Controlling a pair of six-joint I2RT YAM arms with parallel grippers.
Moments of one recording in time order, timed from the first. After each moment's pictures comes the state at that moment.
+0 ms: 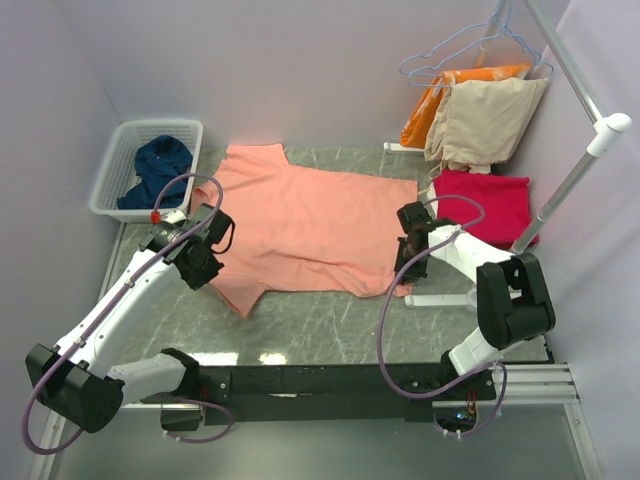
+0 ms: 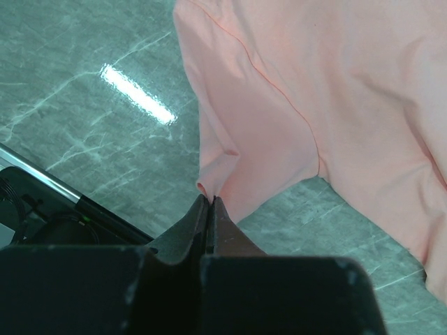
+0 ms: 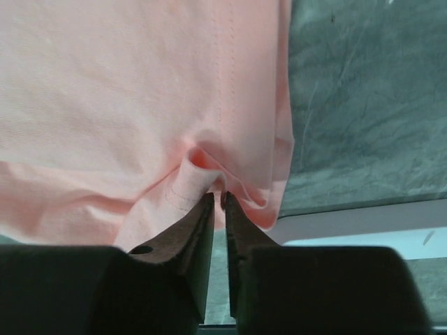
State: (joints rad) left arm -0.46 1.14 1.13 -1.28 -0.44 -1.12; right arm 0.28 1.57 0.92 -0.70 0.03 0.54
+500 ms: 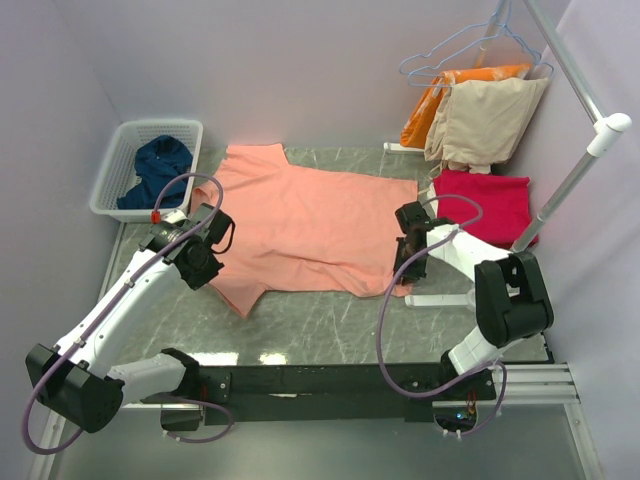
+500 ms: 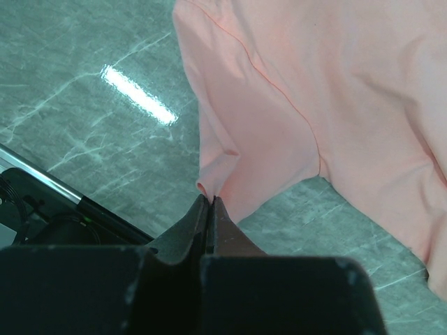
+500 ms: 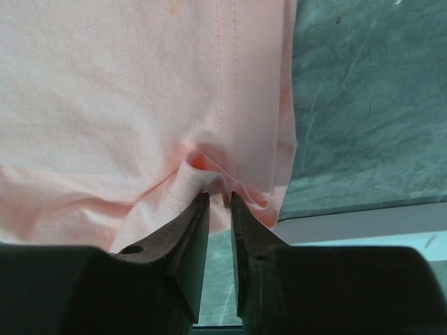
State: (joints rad) left arm -0.46 1.14 1.13 -1.28 -0.44 -1.11; right arm 0.28 1.58 0.94 -0.70 0.04 0.54
